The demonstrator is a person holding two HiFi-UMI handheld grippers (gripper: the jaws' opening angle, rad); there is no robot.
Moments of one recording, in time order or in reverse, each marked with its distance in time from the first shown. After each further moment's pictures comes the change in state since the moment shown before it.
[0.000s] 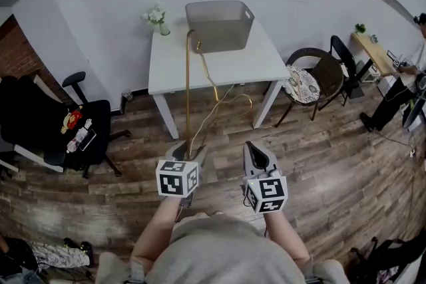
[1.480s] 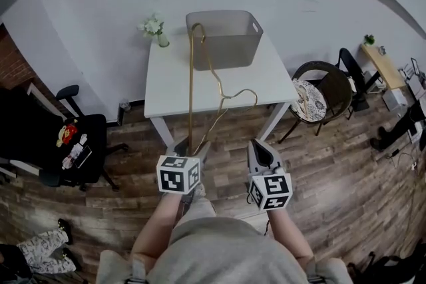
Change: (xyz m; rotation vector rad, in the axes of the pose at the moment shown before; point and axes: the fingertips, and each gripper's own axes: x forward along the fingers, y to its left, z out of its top) left arm 0.115 0.055 0.089 0.003 -0.041 -0.008; right arm 0.139 -0.068 0.021 0.006 -0.013 0.004
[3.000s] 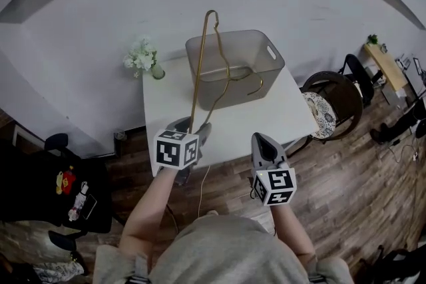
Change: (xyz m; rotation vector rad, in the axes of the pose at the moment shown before) left arm 0.208 0.177 0.176 0.103 0.102 -0.165; right arm 0.269 -0.043 0.054 0.014 0.013 -0.120
